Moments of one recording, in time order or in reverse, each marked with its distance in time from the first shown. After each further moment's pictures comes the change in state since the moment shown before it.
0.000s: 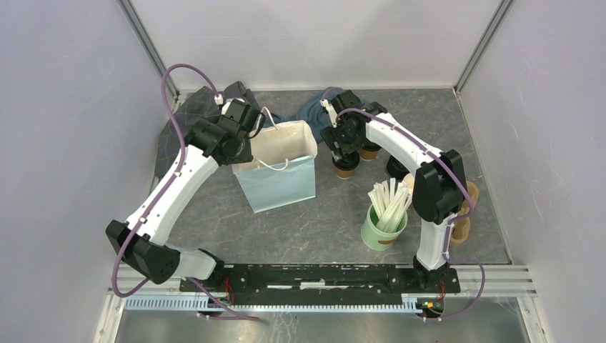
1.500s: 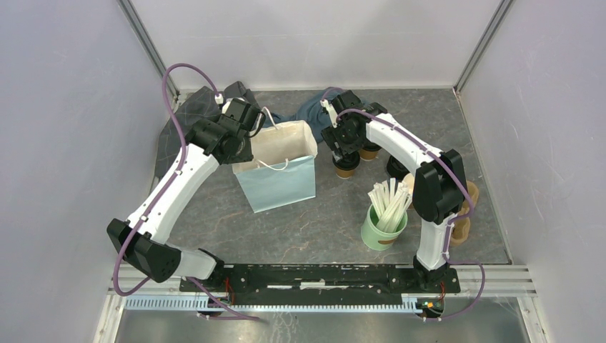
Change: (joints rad) left arm 0.006 0.012 0.009 0.000 0.007 0.000; right arm -0.004 0.000 -0.008 0.009 -0.004 -0.004
